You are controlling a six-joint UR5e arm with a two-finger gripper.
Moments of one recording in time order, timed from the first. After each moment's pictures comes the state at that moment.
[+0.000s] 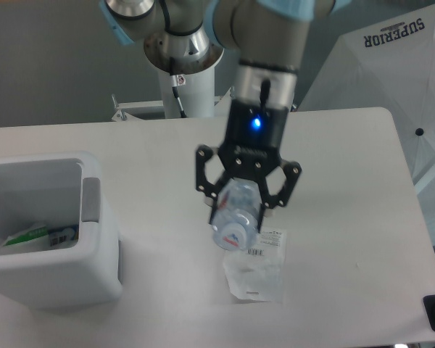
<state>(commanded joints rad) 2.45 -1.73 -1.44 -0.76 1.02 0.27</state>
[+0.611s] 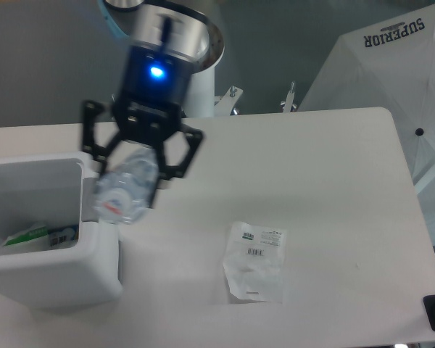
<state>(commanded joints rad) 2.26 -1.71 -1.39 -0.76 1.02 0.14</state>
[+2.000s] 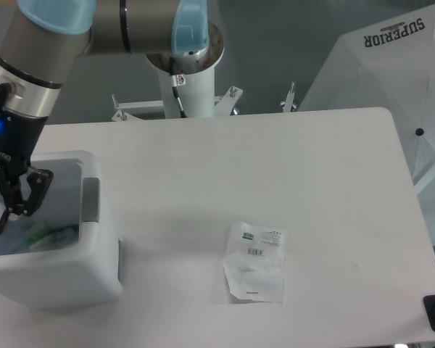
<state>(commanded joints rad) 2.10 -1.81 -1.46 -0.75 1.03 0.09</state>
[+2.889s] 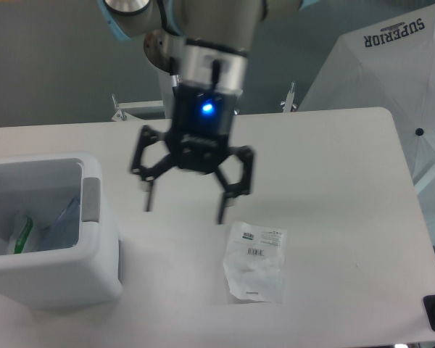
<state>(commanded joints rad) 2.52 -1.74 -1.45 -0.76 1.08 0.38</state>
